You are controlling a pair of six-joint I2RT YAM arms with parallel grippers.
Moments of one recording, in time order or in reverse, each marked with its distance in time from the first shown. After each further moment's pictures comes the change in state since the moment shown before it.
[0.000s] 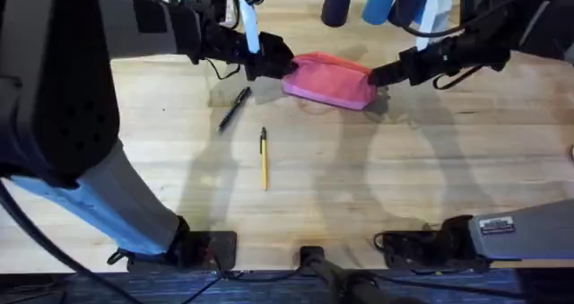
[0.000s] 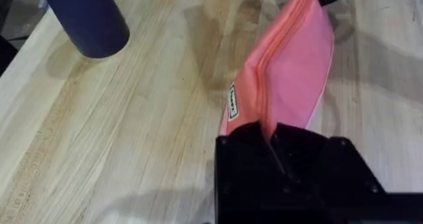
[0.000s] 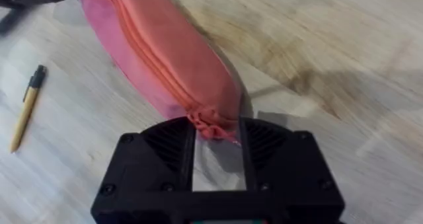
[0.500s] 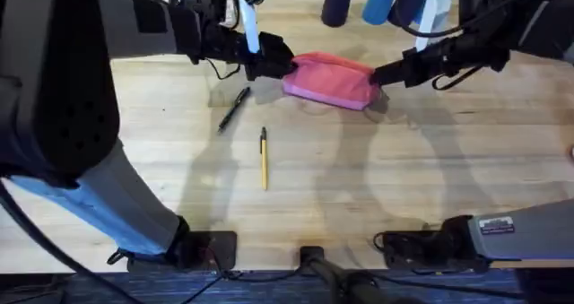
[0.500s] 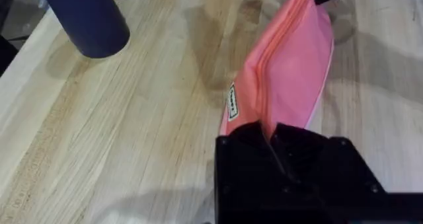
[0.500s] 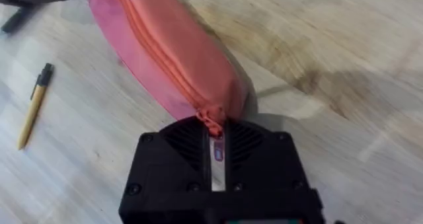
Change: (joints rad) left arm 0.000 0.000 0.000 0.000 0.000 0.000; right arm 0.002 0.000 0.000 -0.014 -0.016 0.000
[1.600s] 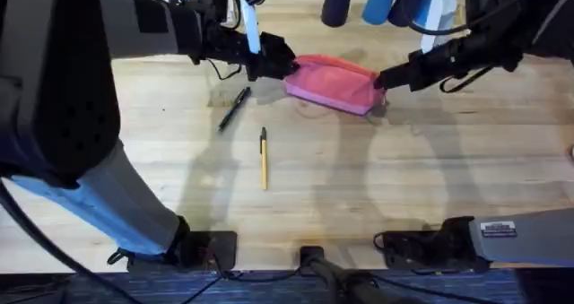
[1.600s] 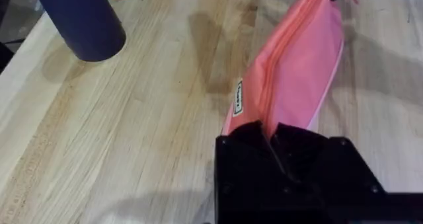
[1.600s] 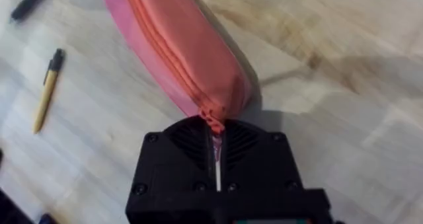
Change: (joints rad) left arm -0.002 0.000 0.000 -0.001 0.008 0.000; right arm 0.000 -0.056 0.007 -0.110 0.018 -0.003
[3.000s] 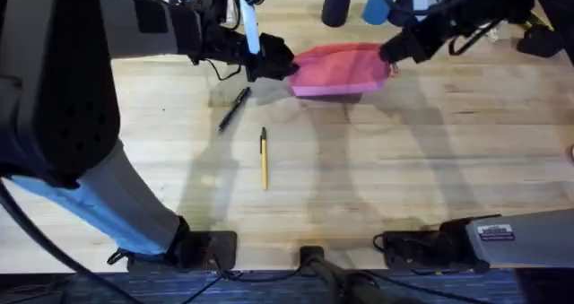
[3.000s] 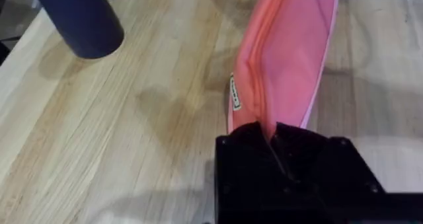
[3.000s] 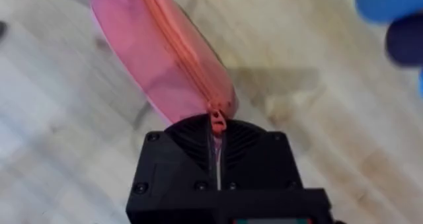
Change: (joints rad) left arm 0.000 0.000 0.000 -0.010 0.002 0.000; right arm 0.155 -0.003 0.258 -0.118 0.277 -0.208
